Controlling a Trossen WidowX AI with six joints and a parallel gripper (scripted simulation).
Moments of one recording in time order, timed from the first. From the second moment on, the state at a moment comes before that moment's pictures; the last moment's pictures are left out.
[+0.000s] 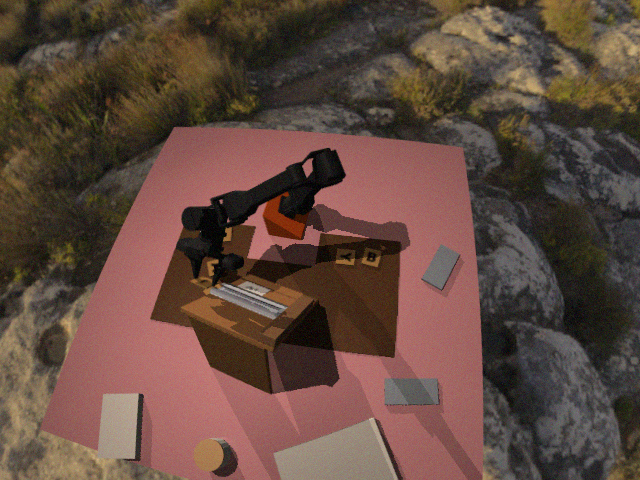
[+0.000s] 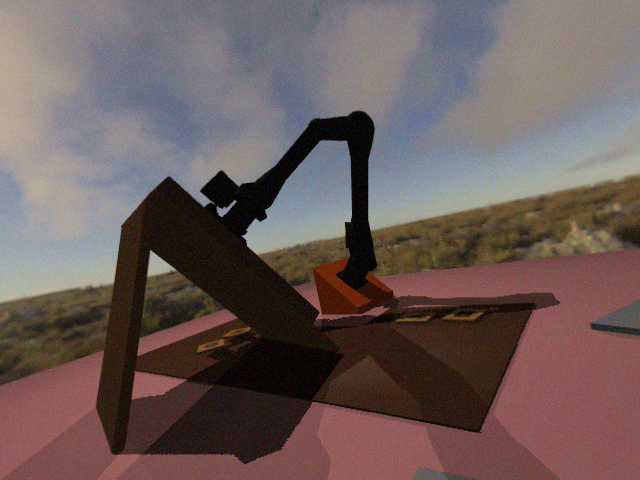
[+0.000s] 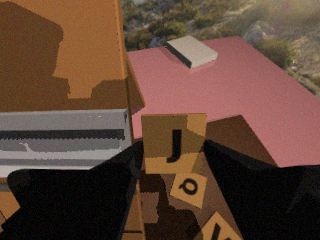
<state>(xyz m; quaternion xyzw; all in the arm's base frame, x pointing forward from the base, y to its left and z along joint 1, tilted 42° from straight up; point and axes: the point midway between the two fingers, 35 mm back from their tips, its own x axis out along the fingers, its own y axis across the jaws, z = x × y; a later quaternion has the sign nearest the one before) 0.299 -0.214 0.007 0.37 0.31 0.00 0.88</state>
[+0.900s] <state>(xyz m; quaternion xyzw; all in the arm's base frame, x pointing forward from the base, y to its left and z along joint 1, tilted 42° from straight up) 0.302 -0.204 0.015 0.37 0.31 0.00 0.88</state>
